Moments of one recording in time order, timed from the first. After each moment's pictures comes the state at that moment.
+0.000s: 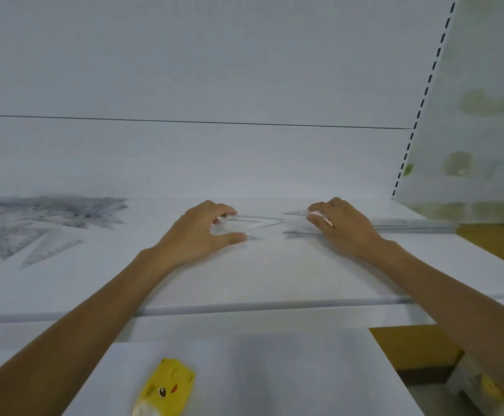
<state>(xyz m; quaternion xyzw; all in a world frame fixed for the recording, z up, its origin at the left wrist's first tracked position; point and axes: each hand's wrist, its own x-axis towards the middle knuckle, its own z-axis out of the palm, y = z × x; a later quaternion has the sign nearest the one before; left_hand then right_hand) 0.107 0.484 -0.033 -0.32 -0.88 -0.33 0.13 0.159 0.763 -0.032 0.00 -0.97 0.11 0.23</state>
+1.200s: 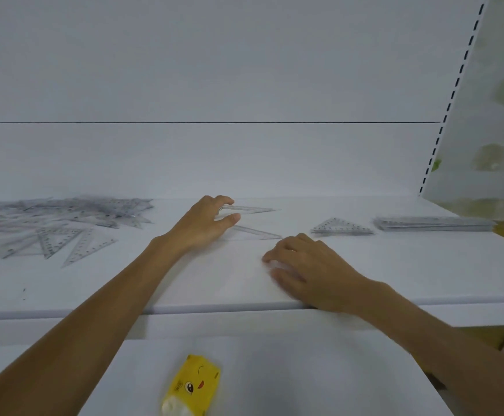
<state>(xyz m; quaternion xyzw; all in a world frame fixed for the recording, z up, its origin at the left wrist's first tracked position) 0.074 0.453 -0.032 -0.25 -0.91 -0.32 0.08 0.207 0.650 -0.045 0.19 -0.97 0.10 0.14</state>
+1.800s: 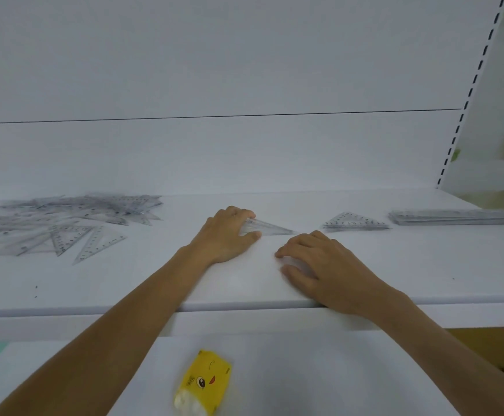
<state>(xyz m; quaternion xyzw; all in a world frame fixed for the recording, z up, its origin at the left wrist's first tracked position) 0.082 0.472 -0.052 -0.28 -0.94 -0.18 0.08 0.209 0.649 -0.052 0.18 -0.96 0.13 0.17</state>
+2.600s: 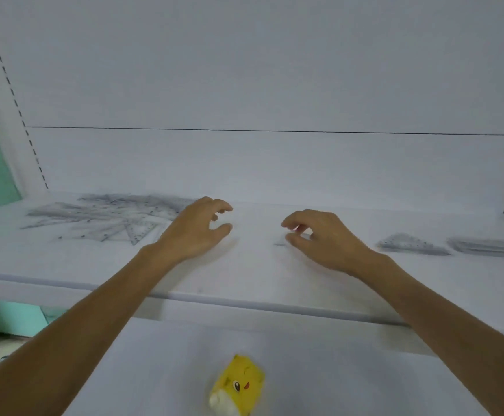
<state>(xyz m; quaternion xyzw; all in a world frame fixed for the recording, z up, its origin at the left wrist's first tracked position) 0.105 0.347 -0.021 -0.22 -0.92 -0.26 0.20 0.144 0.589 -0.018 0.22 -0.93 0.22 0.18</state>
